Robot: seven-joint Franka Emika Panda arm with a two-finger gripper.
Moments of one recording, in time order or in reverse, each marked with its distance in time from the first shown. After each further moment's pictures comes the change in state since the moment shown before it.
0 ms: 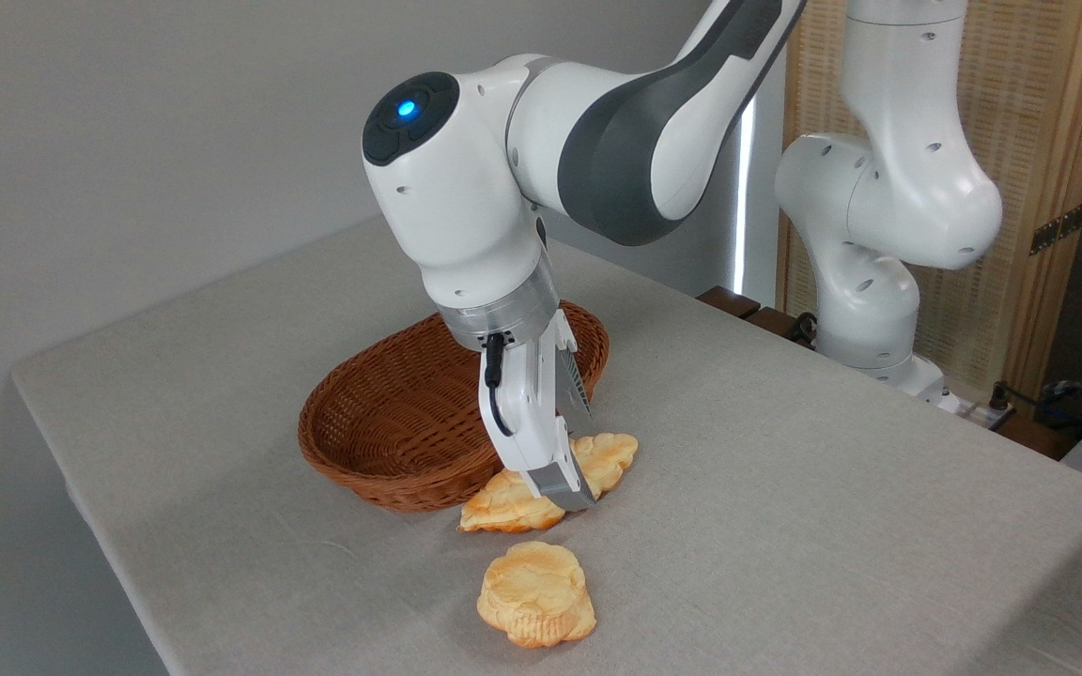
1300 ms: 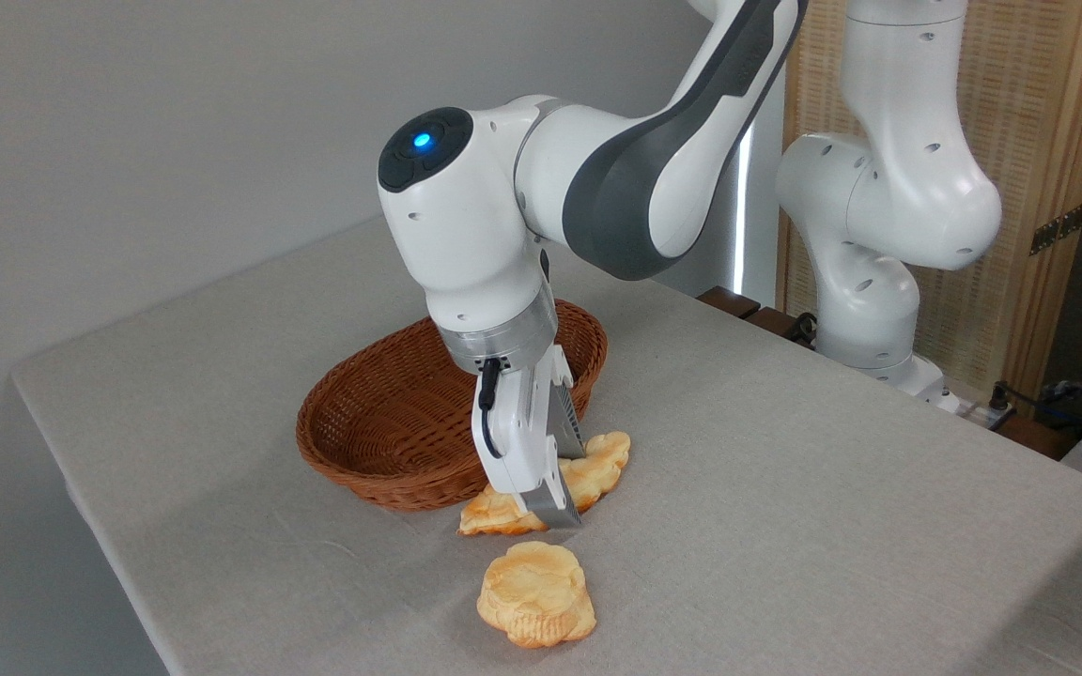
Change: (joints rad) arm -0.019 0.002 0.000 -0.083 0.000 0.150 0.026
